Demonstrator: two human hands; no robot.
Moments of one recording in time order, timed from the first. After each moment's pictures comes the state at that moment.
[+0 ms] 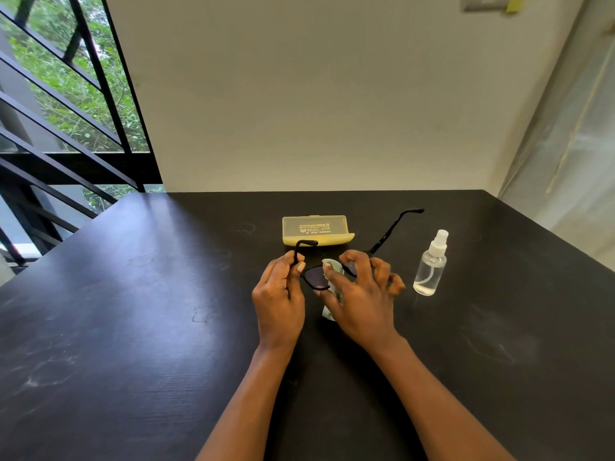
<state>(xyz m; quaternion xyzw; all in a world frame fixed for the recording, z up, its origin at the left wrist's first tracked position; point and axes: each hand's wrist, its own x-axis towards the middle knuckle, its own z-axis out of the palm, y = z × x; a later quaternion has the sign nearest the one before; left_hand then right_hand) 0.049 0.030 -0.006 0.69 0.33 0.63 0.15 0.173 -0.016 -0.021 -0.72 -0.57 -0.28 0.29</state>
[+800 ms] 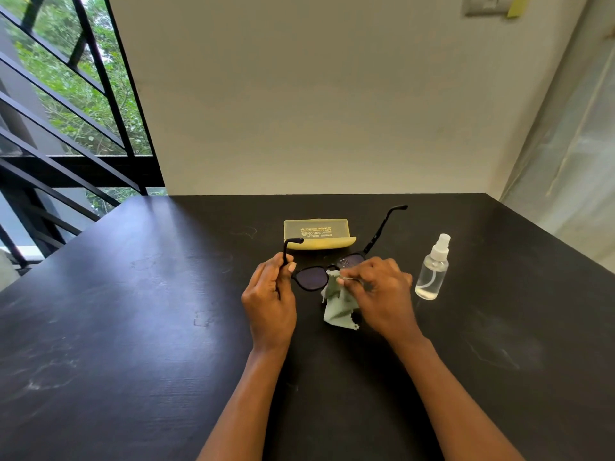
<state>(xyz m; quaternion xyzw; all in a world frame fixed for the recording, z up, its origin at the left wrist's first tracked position) 0.043 0.036 -0.003 0.65 0.35 0.65 0.17 0.198 -0.022 -0.010 -0.63 -0.59 -0.12 0.49</state>
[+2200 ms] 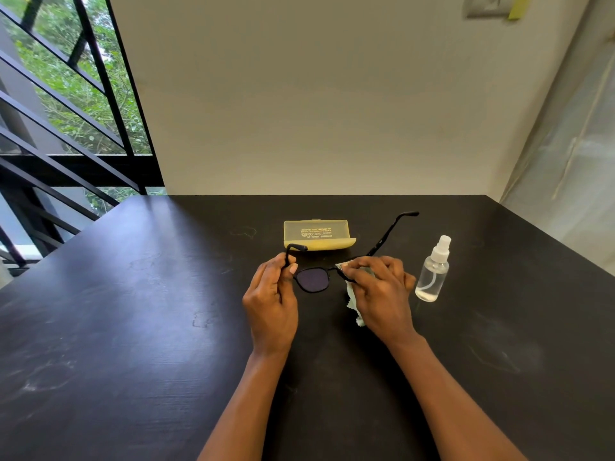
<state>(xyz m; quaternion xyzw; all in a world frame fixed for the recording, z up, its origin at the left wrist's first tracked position) 0.043 0.035 -0.004 0.66 0.32 0.66 0.17 0.204 -0.014 -0.020 -0.67 -0.58 -0.24 0.39</state>
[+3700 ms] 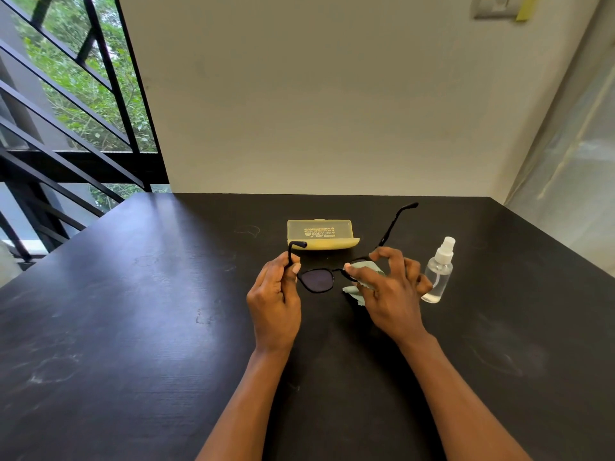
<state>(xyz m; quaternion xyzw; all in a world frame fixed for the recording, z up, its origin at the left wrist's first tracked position) 0.043 0.037 -0.008 0.65 0.31 0.67 0.20 0.215 -0.014 -0.022 -0.70 -0.57 -0.26 0.33</state>
